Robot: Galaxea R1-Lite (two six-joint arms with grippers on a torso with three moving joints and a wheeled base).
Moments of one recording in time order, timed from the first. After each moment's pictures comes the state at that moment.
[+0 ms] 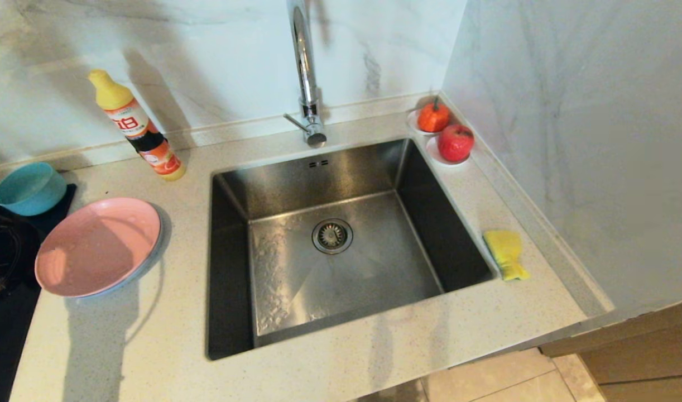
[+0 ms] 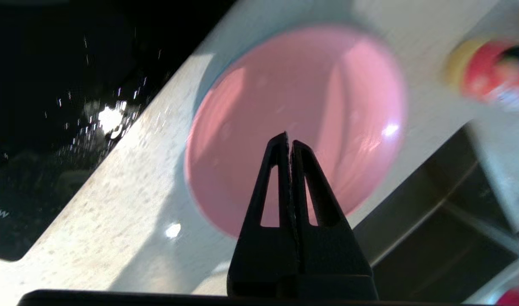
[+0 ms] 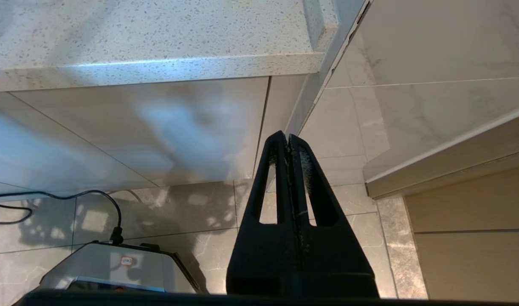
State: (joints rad) left arm 0.70 1.84 -1.75 0.70 -0.45 -0.56; right arm 0.00 0.00 -0.07 0.18 0.03 -0.08
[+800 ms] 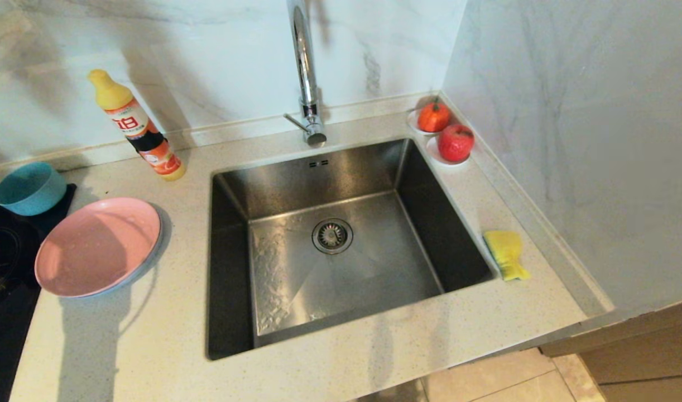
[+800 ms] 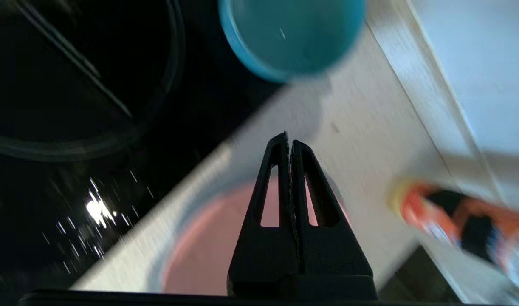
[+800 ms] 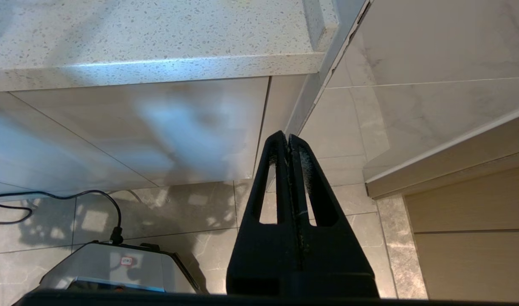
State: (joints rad) left arm 0.70 1.93 -1.88 0.47 -0.25 -0.68; right arm 0.00 0.00 -0.07 0.18 0.03 -0.08
